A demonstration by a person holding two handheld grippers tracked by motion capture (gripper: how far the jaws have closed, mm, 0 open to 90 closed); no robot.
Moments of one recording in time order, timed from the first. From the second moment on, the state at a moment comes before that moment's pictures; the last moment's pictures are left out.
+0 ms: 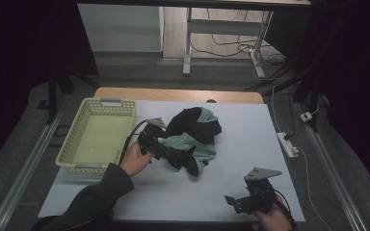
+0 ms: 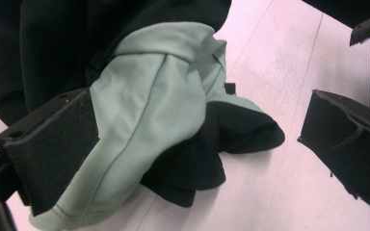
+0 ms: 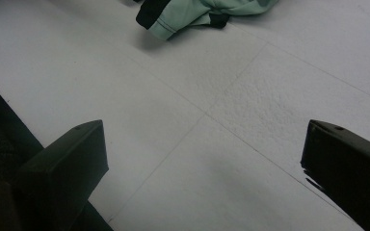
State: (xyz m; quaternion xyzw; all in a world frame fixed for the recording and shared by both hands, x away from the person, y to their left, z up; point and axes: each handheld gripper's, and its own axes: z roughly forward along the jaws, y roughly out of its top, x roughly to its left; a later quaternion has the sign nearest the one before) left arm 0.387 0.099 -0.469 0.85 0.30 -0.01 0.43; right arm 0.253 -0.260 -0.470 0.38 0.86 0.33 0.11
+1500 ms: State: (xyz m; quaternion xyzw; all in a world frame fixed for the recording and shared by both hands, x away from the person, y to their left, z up) left arm 0.334 0.160 -0.458 0.82 0.33 -0.04 0.47; right arm 0.253 -0.260 -0.470 0.37 0.86 0.33 0.12
